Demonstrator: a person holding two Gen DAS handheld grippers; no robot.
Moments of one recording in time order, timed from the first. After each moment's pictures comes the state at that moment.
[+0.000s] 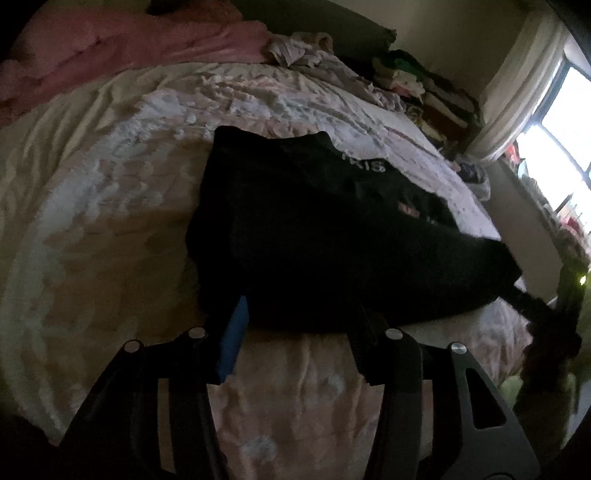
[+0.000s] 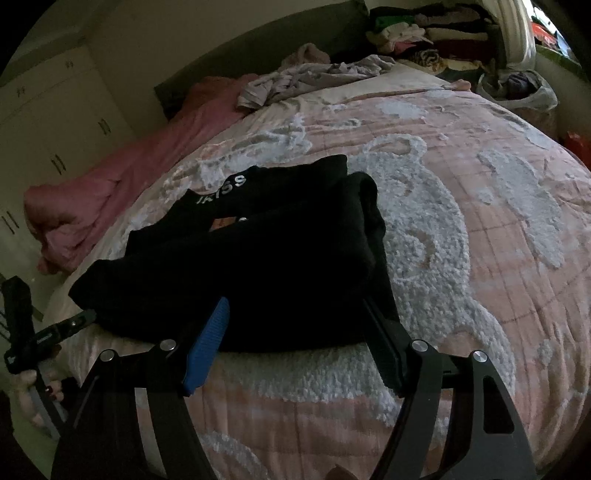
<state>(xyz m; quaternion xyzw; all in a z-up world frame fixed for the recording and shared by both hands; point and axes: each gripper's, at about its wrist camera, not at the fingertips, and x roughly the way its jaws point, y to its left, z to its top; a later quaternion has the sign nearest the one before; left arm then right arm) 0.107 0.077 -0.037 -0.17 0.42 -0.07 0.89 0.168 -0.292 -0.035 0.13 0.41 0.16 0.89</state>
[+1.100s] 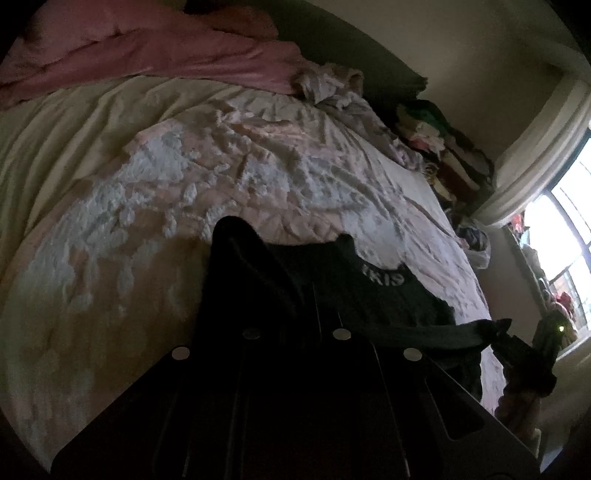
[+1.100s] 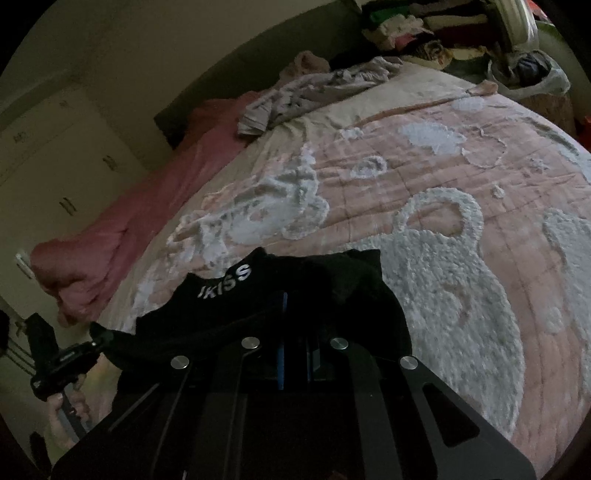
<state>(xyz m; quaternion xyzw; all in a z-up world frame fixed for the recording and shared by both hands) 0.219 0.121 -0.011 -0.25 0.38 -0.03 0.89 0.306 -0.286 -0.013 0.20 0.40 0.17 0.88</state>
